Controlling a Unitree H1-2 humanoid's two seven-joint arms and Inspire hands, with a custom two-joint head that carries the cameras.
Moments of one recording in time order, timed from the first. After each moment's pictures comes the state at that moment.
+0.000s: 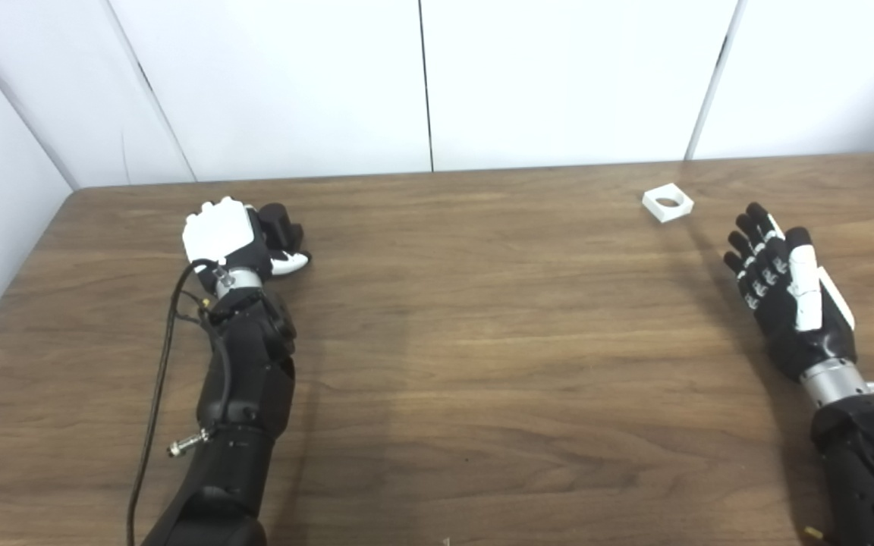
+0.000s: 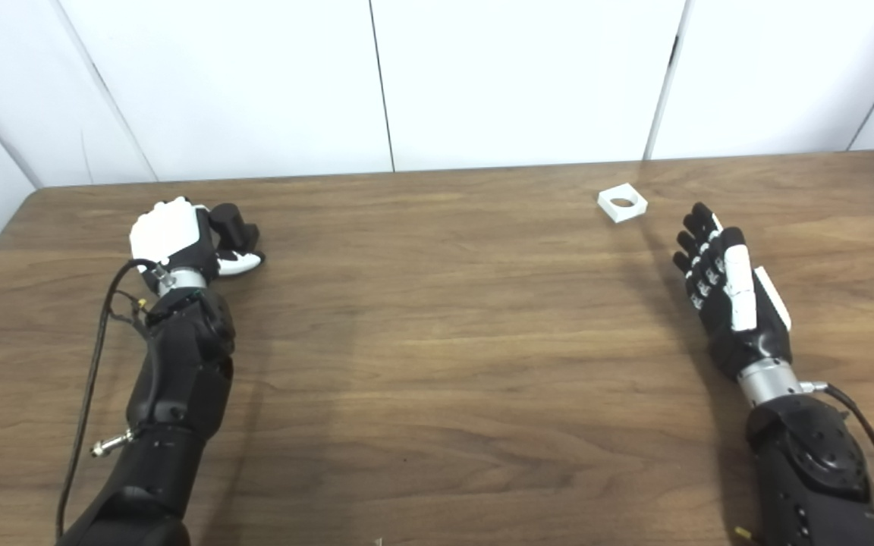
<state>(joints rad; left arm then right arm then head) -0.55 0.12 0.09 0.47 1.23 0.46 0.01 -0.18 -0.30 -0.23 0.18 0.33 -0.02 0.25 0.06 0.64</state>
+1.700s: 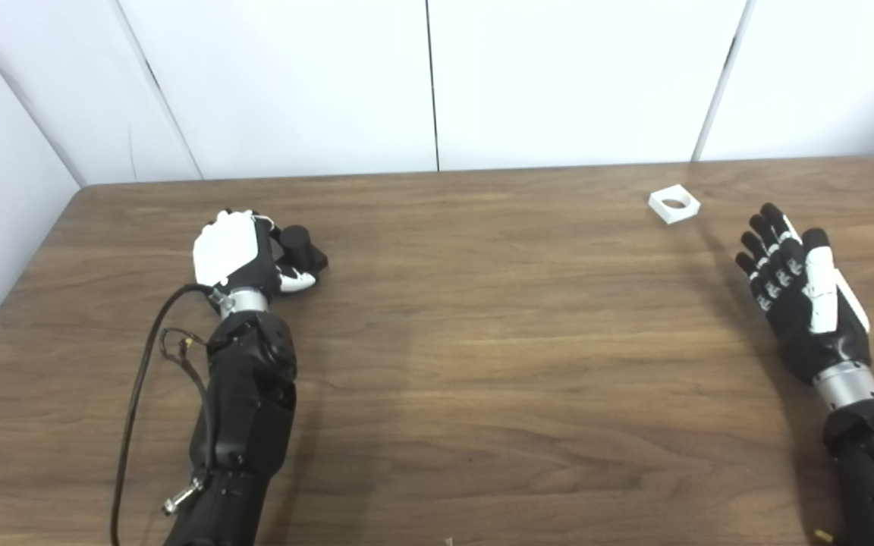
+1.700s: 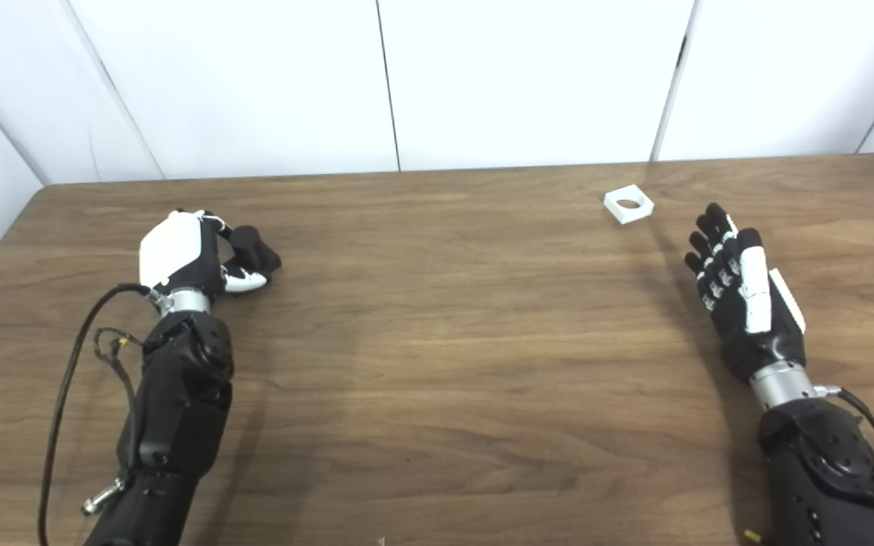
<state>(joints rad) -0.40 0.14 -0.01 0.22 1.06 0.46 -0.01 -0.19 -0.30 -0.24 0.19 0.34 -0.01 0.28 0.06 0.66</state>
